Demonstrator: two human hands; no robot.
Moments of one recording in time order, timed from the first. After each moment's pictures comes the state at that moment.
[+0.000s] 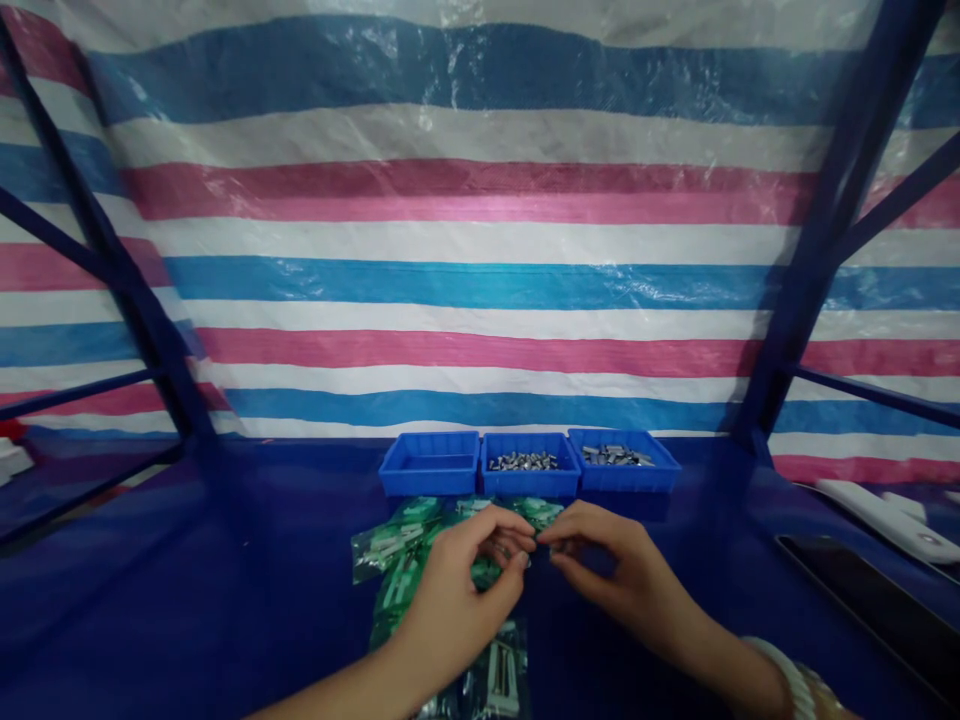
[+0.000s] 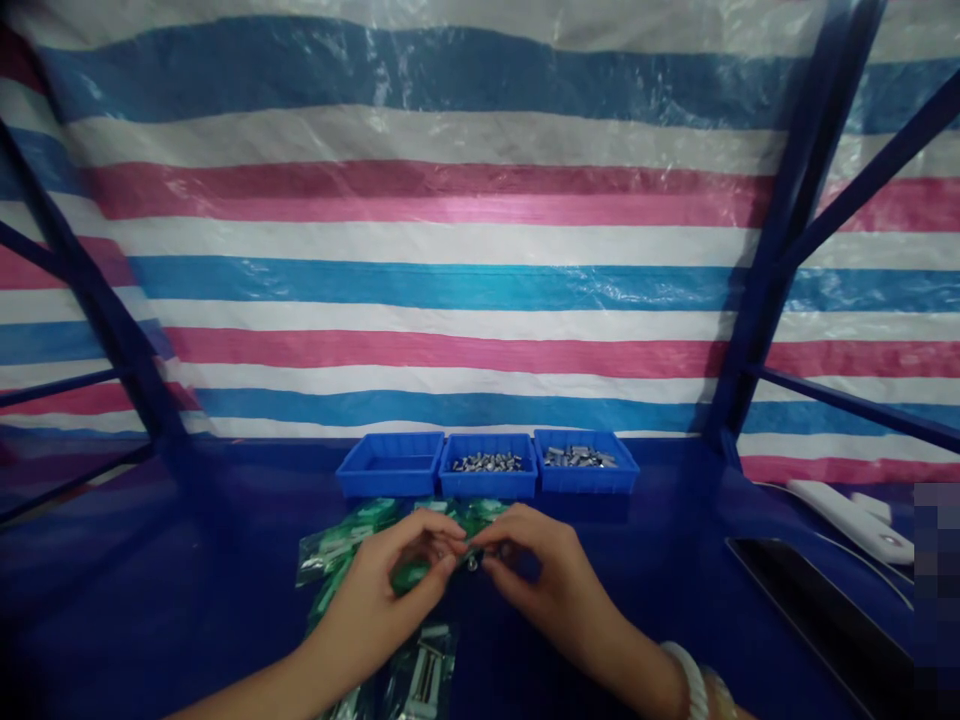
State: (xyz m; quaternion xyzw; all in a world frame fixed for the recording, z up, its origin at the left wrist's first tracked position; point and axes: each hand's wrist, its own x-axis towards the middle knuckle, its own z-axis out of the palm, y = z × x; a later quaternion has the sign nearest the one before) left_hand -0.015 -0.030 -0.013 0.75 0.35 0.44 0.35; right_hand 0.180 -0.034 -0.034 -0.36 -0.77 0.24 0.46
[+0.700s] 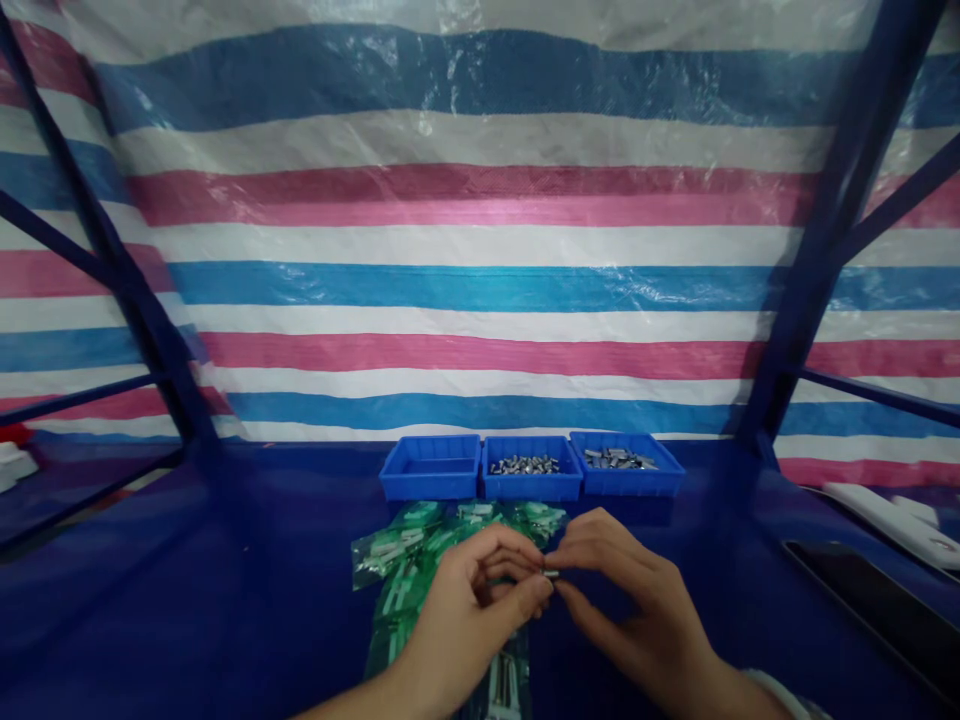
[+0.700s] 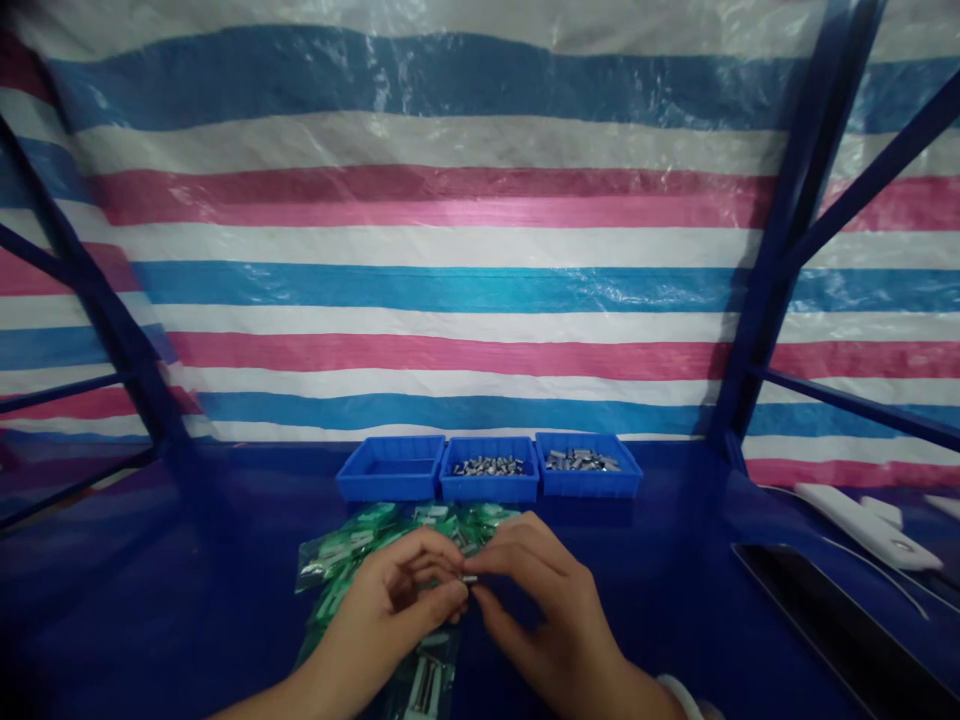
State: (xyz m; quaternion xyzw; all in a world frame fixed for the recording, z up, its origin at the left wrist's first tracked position) left_hand -0.010 -0.039 -0.014 0.63 0.31 0.44 0.56; right_hand 0.169 -0.054 -0.025 -0.29 -0.78 0.10 0.55
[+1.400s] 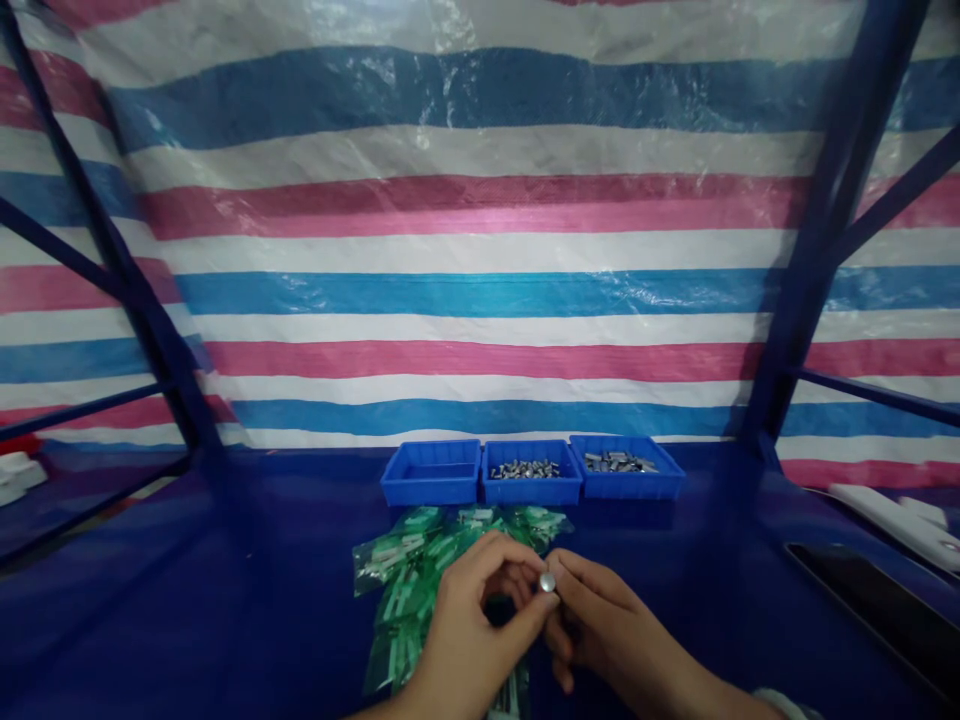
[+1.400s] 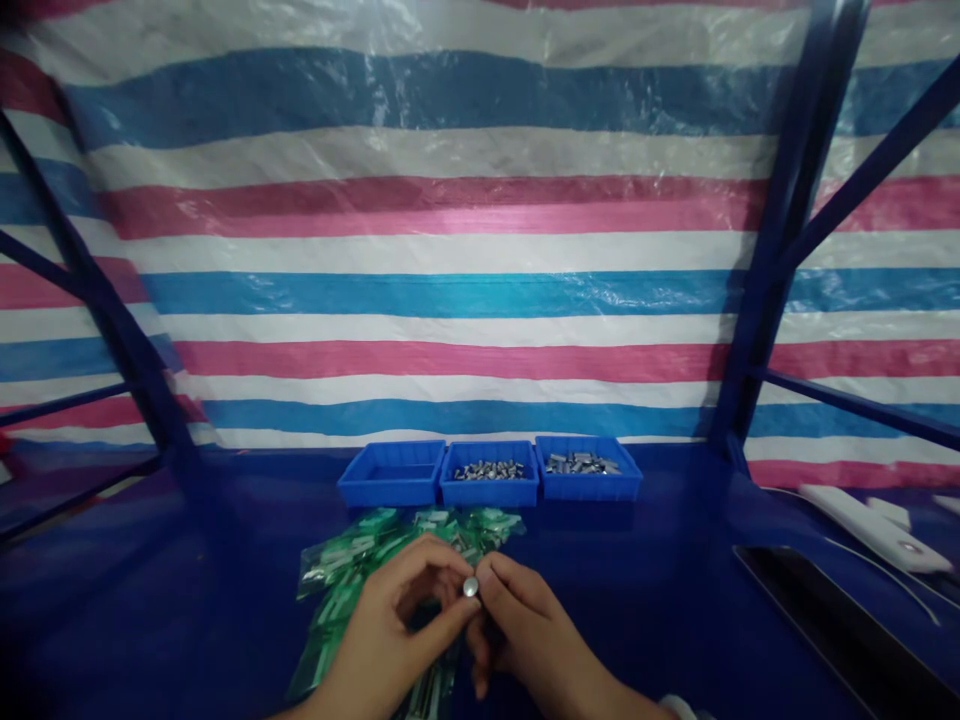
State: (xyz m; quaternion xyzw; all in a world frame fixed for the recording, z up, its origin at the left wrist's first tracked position) left_hand -0.001 -0.042 -0.025 0.71 0.36 0.48 0.38; right_hand 0.145 -0.048 -0.063 -0.29 -0.48 0.68 0.47
